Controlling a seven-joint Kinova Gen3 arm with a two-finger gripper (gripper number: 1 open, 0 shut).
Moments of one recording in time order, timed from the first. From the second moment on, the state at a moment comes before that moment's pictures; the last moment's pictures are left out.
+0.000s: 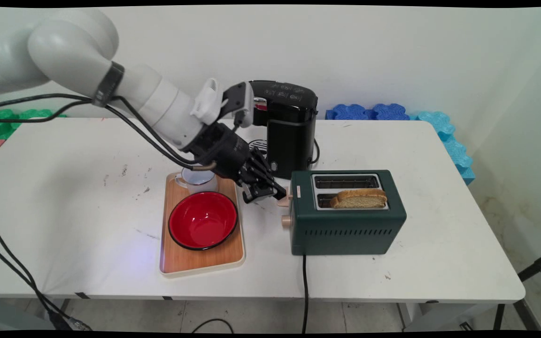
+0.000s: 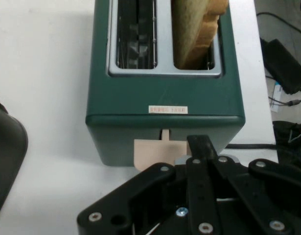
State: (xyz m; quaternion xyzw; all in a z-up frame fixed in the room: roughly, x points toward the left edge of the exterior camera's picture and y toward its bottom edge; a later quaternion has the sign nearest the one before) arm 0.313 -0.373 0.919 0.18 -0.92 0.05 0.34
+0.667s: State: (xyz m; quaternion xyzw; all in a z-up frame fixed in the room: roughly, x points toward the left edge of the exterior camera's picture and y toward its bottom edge) arm 0.301 -0.376 0.897 0.18 -0.93 0.05 0.32
